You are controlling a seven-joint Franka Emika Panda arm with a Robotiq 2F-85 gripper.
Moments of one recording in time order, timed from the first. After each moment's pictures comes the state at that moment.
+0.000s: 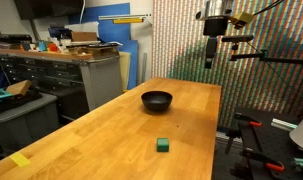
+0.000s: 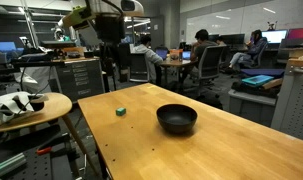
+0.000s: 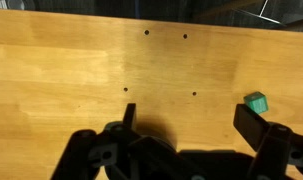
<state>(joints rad) -0.01 -0.47 -0.07 -2.68 -0.02 2.22 -0.12</state>
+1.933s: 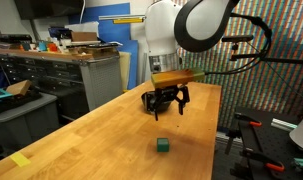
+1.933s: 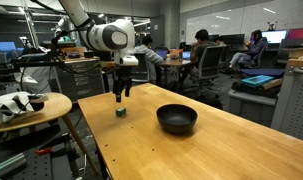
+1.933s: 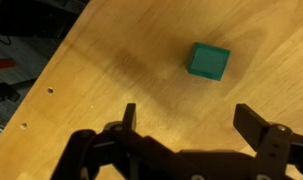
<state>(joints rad) 0.14 0.26 0.17 -2.29 -0.03 2.43 1.21</state>
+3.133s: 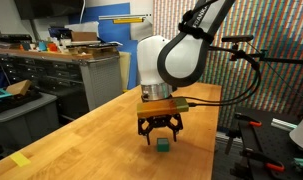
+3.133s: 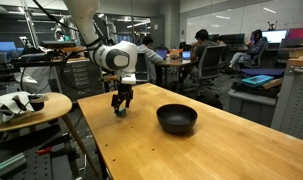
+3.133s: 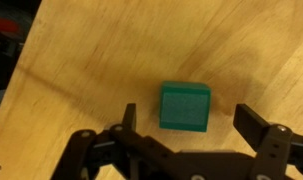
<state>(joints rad) 0.25 0.50 0.11 -2.19 0.13 2.54 1.29</state>
